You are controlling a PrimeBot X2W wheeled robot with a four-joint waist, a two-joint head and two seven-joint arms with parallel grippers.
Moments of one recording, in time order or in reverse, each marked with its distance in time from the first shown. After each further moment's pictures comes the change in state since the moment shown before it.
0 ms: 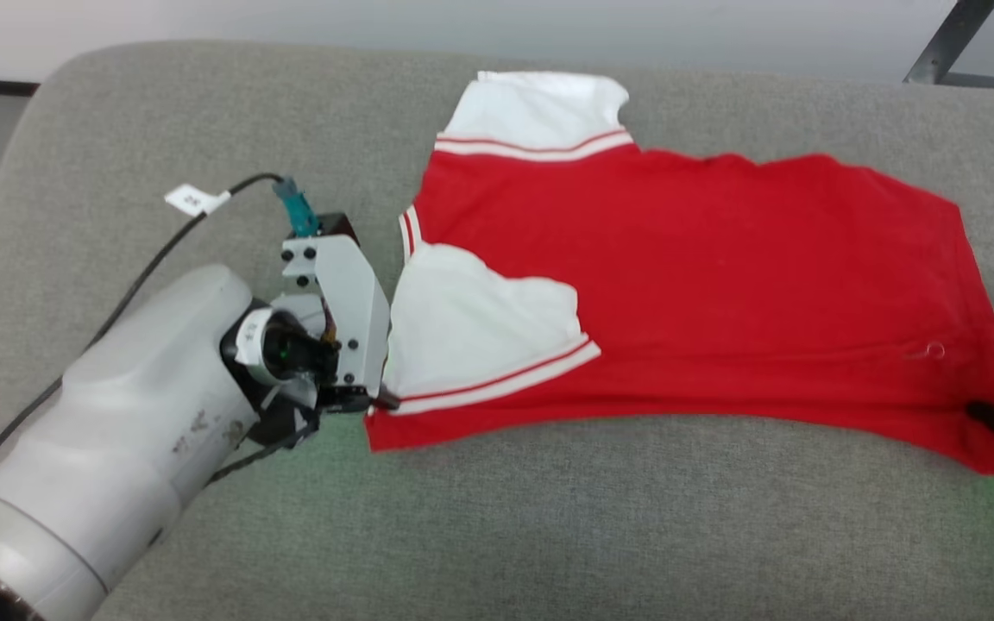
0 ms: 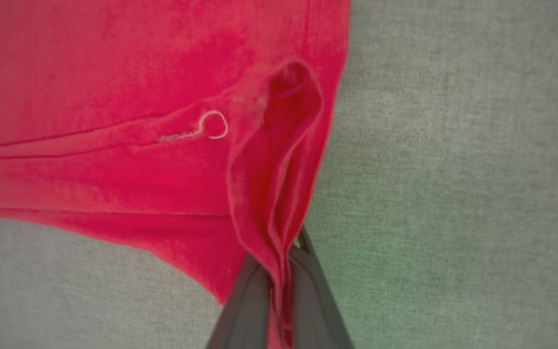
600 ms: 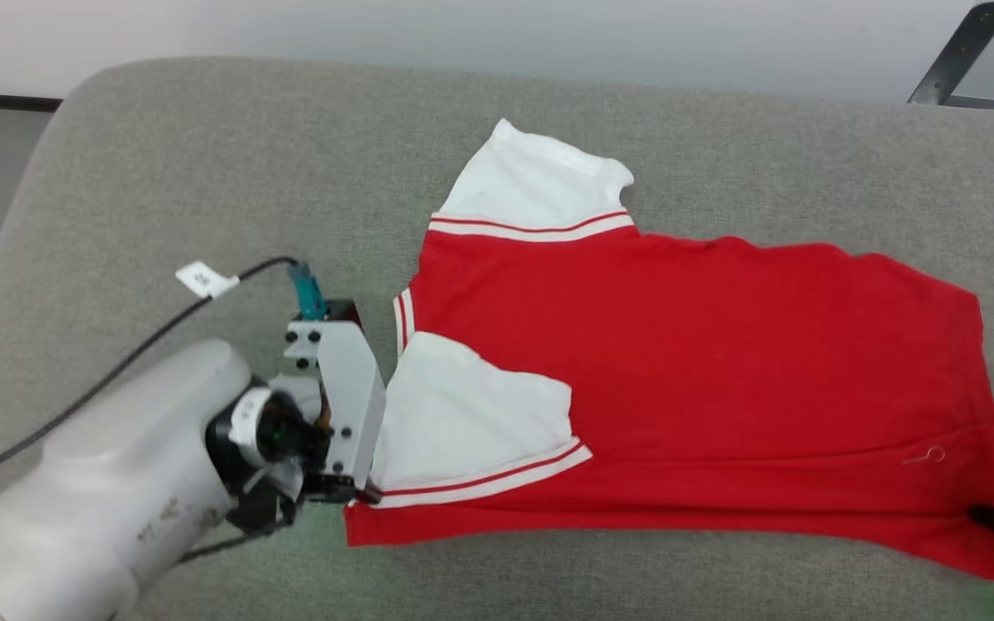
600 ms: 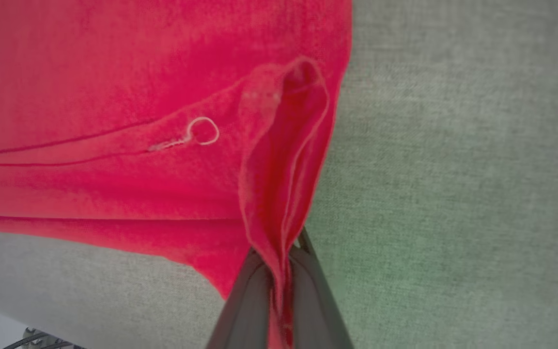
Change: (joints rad) left arm 0.107 0.146 -0.051 -0.296 0.002 0.123 0.080; right arm 0.262 0.022 -0.097 -0.228 0.045 0.000 0.113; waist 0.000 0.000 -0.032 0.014
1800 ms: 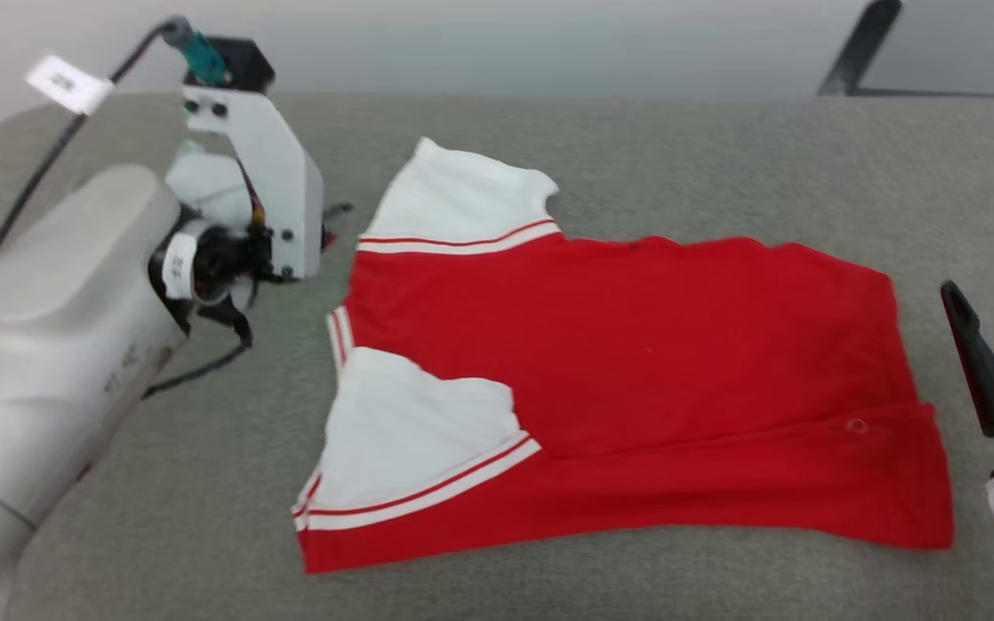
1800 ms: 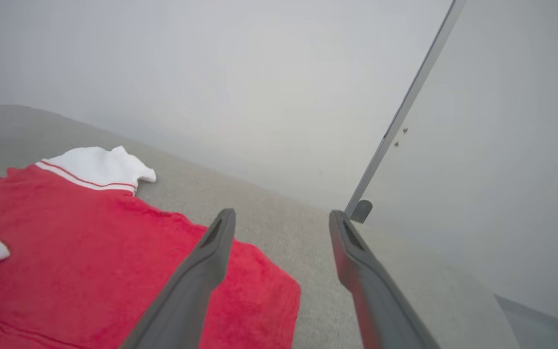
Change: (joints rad) left arm -0.230 -0.058 0.093 0.240 0.224 -0.181 -0.421; right arm 0.001 -0.077 0.180 -0.295 -0.262 0.000 -0.855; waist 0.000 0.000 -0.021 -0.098
